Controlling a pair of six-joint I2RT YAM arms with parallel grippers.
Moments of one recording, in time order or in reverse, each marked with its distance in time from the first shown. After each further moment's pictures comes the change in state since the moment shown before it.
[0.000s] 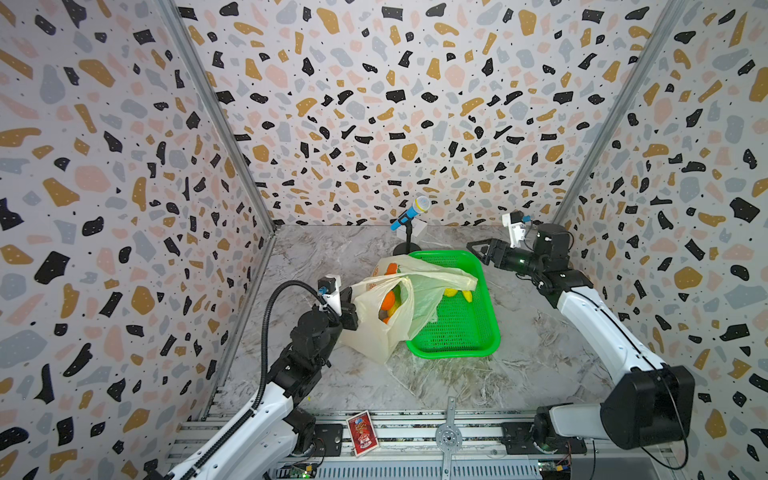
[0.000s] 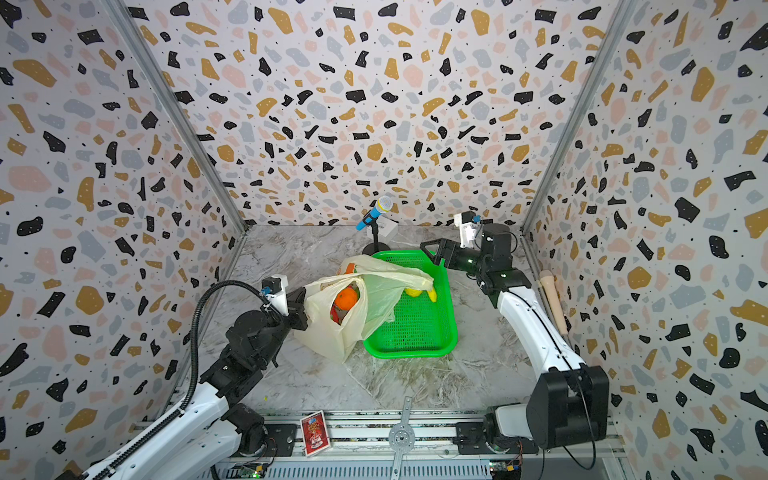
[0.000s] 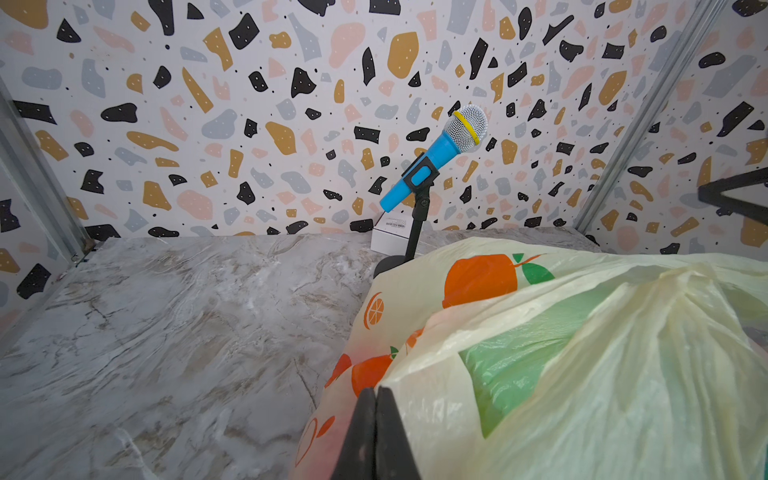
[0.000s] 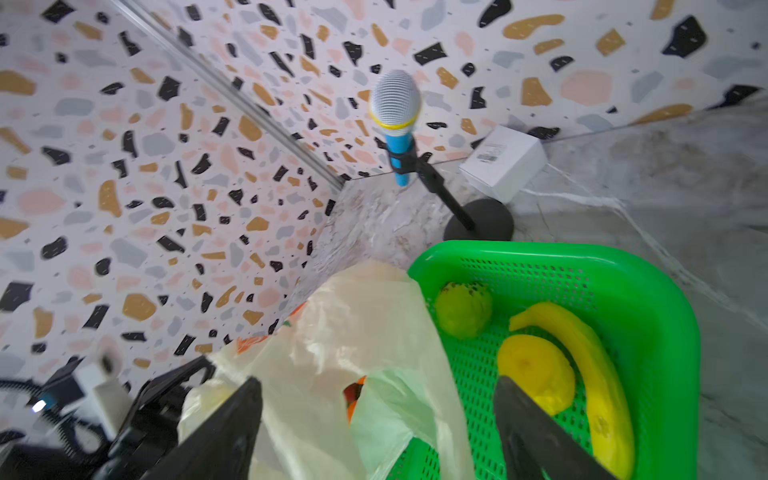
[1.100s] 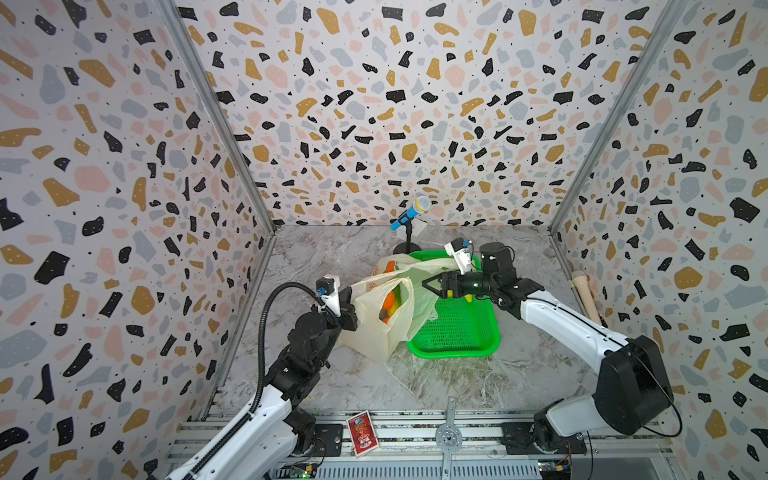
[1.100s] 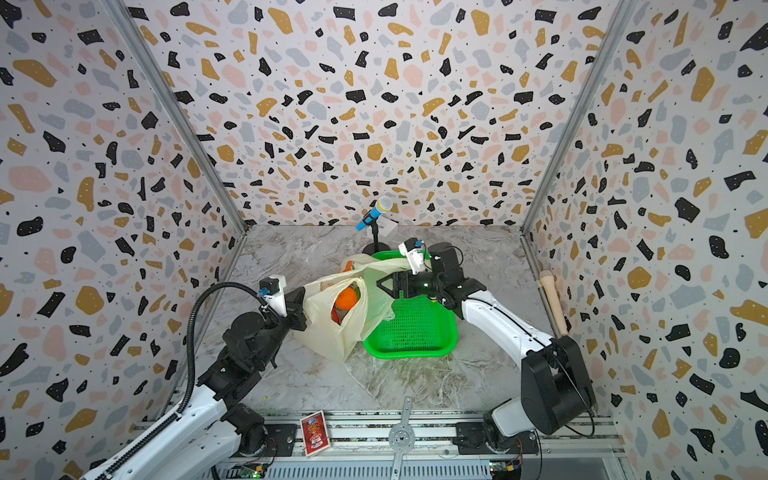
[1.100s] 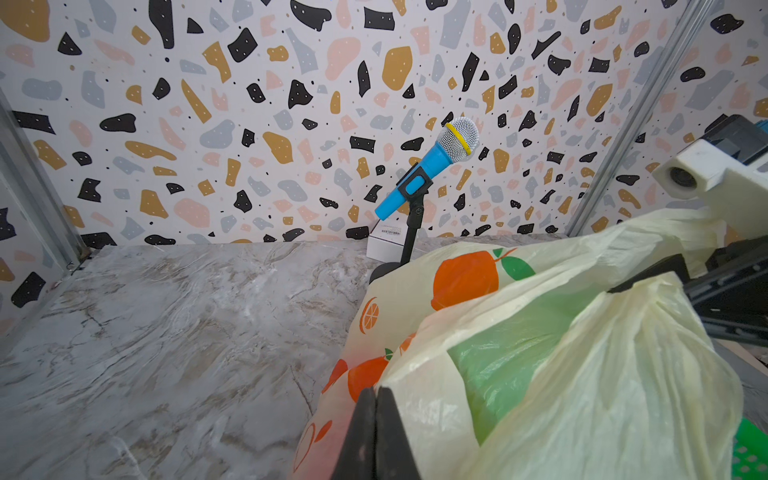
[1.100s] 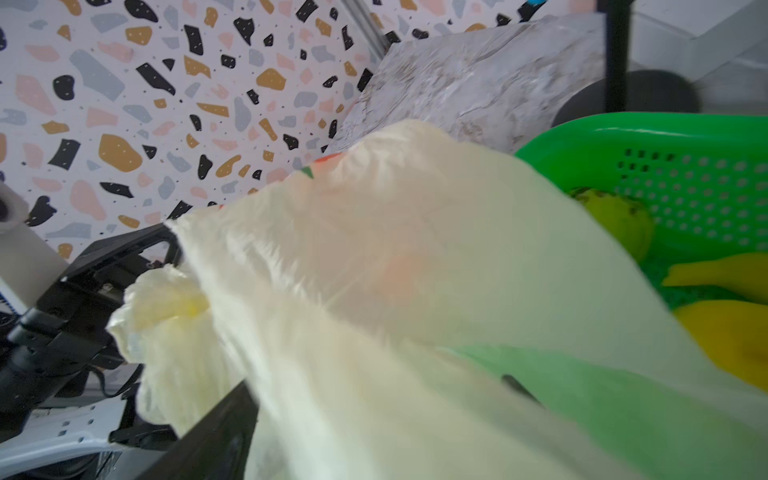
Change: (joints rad) left arm -0.003 -0.024 0.000 -0.003 0.010 0.001; right arm 0.356 0.064 -0.091 0.038 -0.047 -0.162
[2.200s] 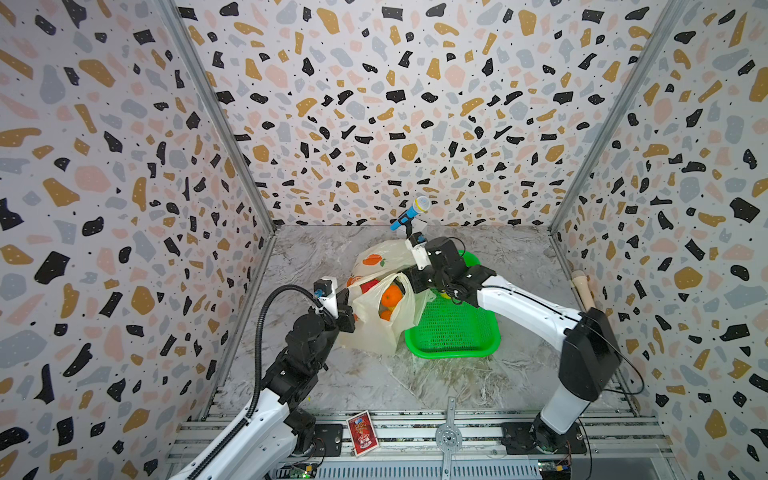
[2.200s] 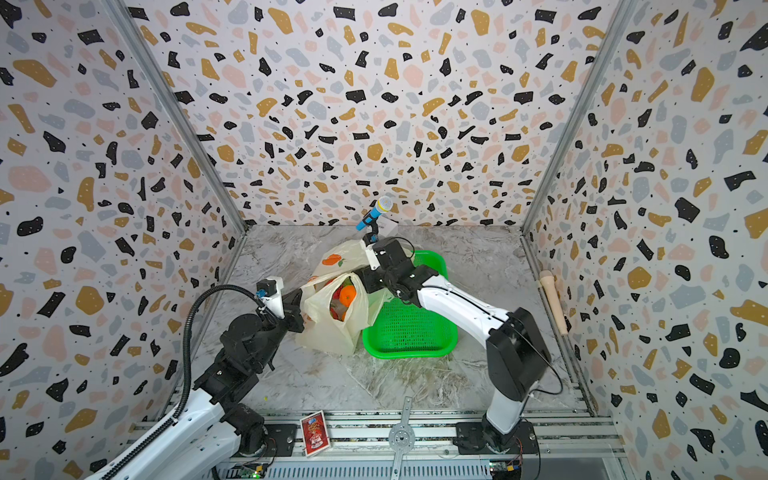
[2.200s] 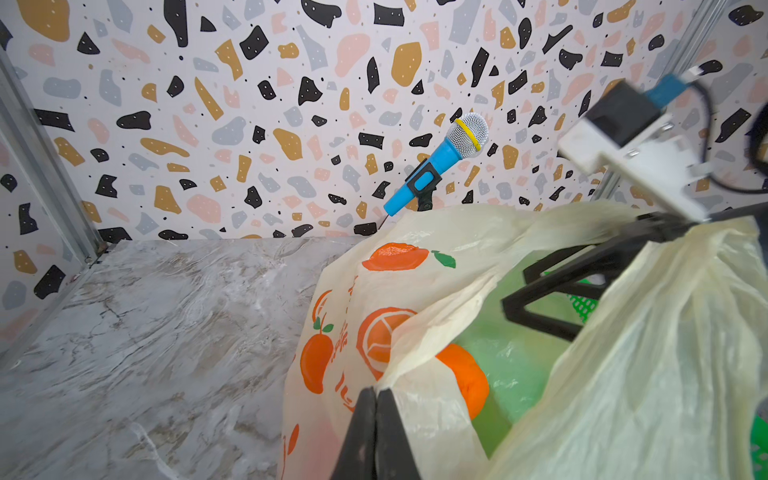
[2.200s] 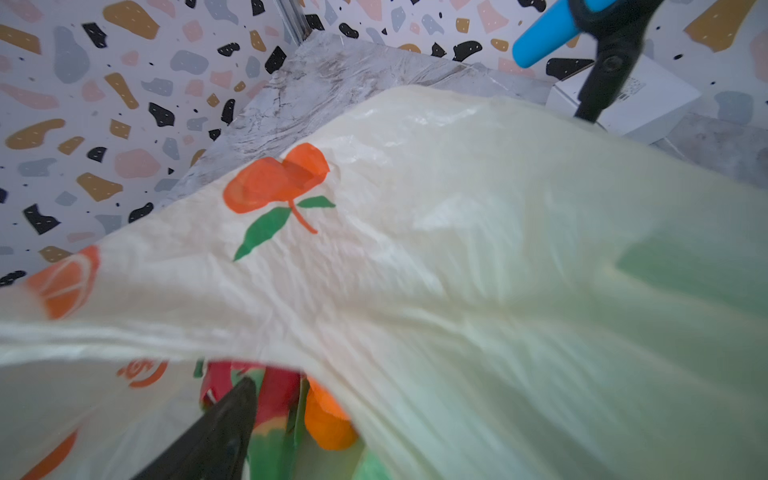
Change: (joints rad) left arm 0.005 -0.032 0.000 -0.042 -0.018 0.000; right arm 0.205 0.151 0.257 -0.106 0.542 -0.092
